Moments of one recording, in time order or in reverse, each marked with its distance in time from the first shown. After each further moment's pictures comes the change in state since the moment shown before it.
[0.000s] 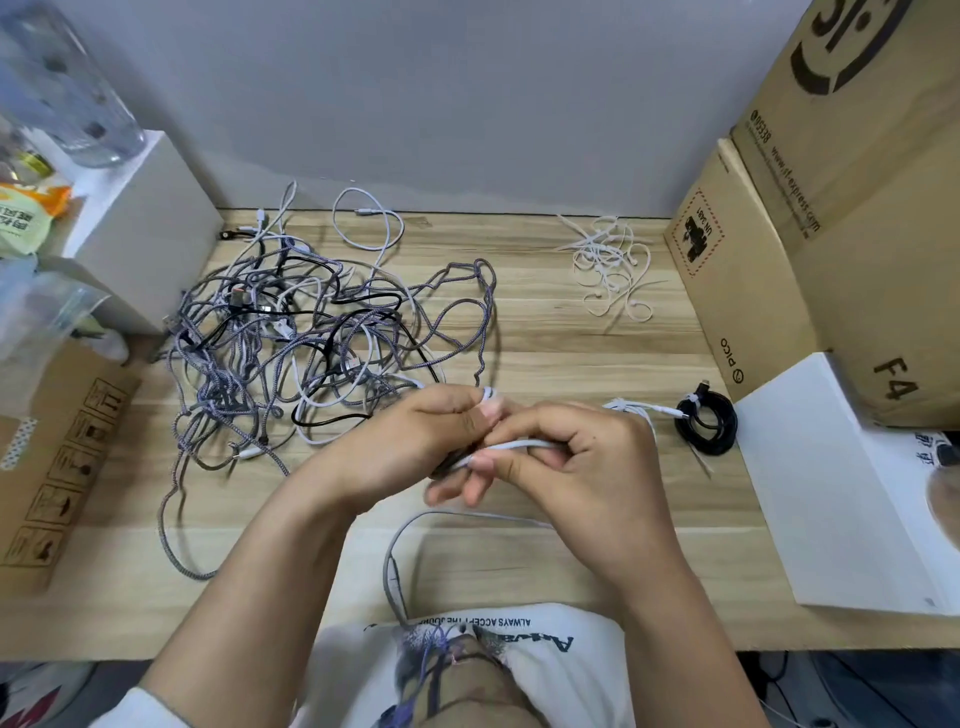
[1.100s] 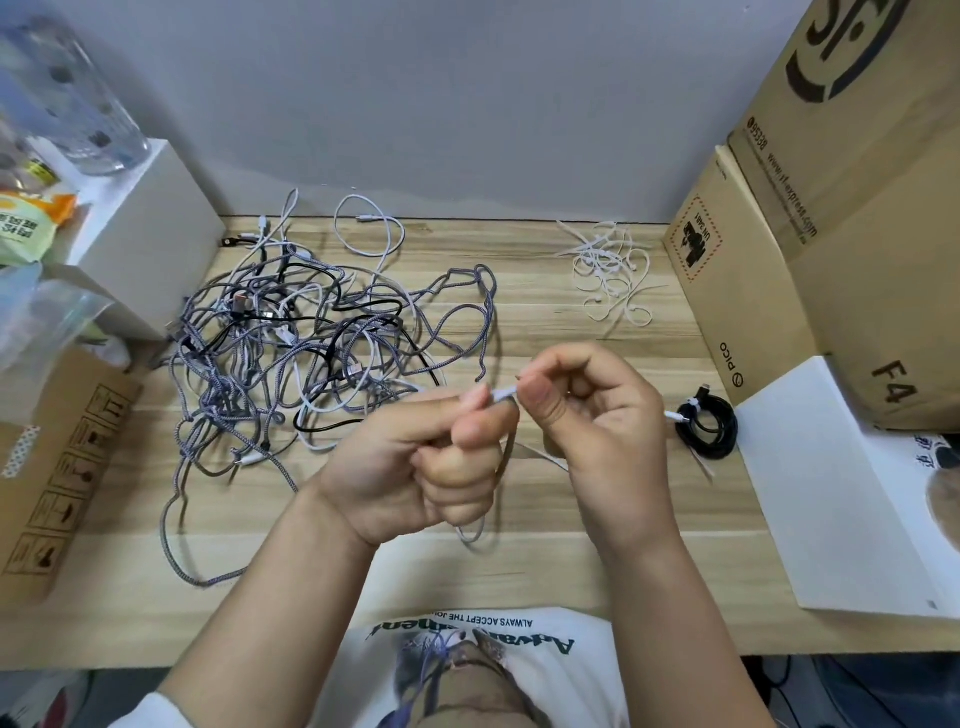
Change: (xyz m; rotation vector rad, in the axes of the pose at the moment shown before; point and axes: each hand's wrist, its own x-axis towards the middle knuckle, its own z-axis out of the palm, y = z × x) left_hand -0.006 0.006 0.003 -0.883 -0.544 0.012; right_hand 0.019 -0.005 0.003 0.512 0.148 -0.041
